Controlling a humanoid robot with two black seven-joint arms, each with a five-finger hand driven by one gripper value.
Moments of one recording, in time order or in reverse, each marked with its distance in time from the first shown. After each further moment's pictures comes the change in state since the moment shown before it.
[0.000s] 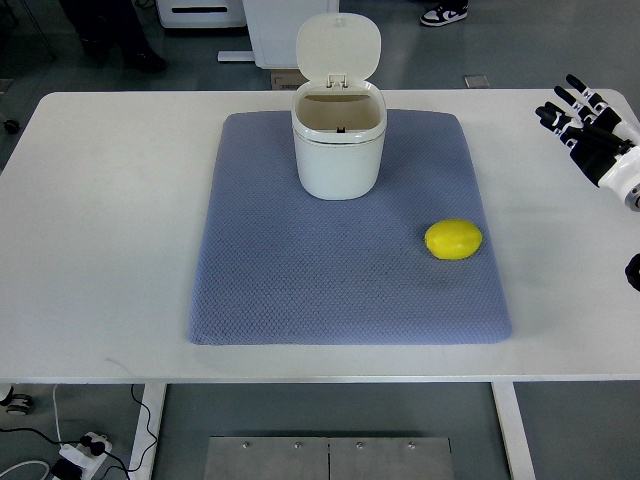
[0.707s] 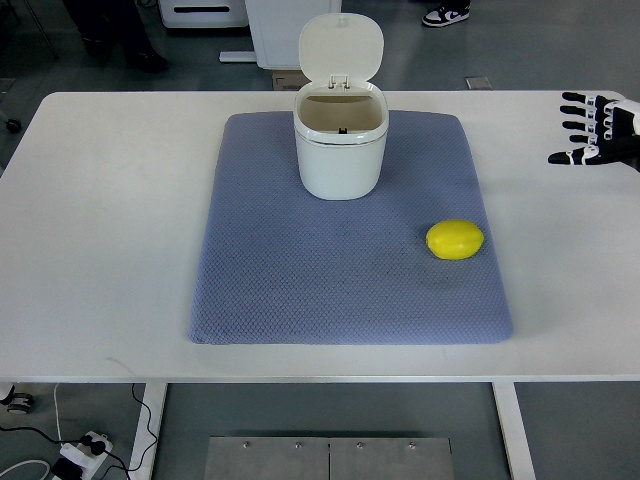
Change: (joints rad) left arm 0.000 0.000 0.001 0.000 0.000 0.000 0.000; right arm 0.403 -0.330 -0.782 0.032 0.007 0.097 0.033
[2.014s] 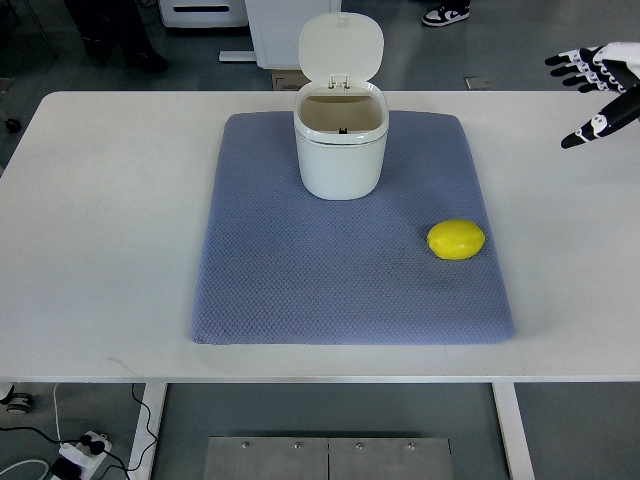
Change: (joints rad) left arm -0.001 0.000 0.000 0.000 0.000 0.000 0.000; right arm 0.592 -0.017 -0.627 0.082 -0.164 0.089 0.020
